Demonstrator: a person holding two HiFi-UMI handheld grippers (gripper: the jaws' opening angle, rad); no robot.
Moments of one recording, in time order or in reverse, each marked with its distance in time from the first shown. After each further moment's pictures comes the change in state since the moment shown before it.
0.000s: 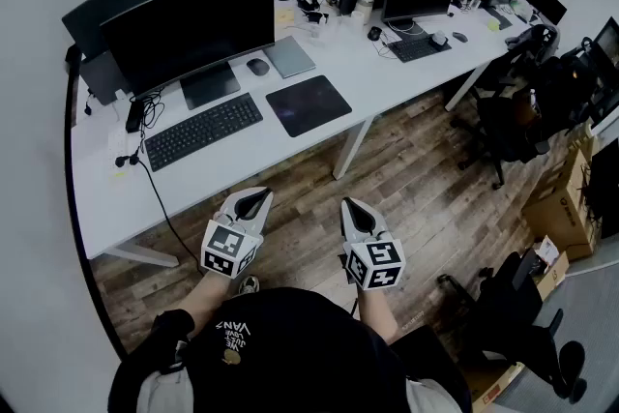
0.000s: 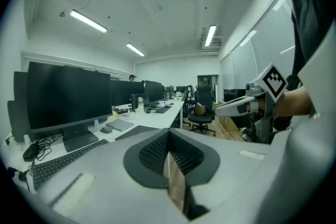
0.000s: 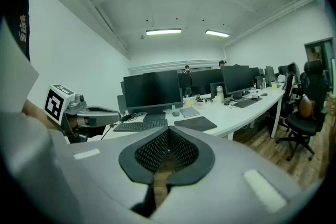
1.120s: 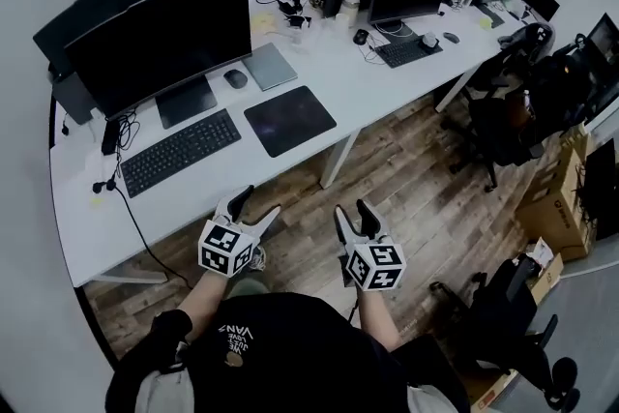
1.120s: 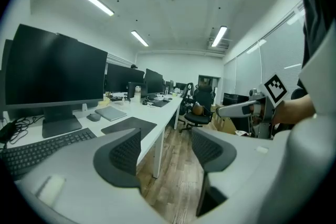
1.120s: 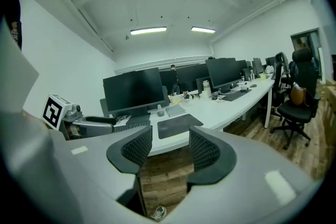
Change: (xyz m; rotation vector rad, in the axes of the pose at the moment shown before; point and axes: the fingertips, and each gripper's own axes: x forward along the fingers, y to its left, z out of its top) left arm 0.097 0.015 -0.021 -0.134 0.066 -0.069; right arm 0.046 -0.087 -0.006 0.116 0.000 -0.082
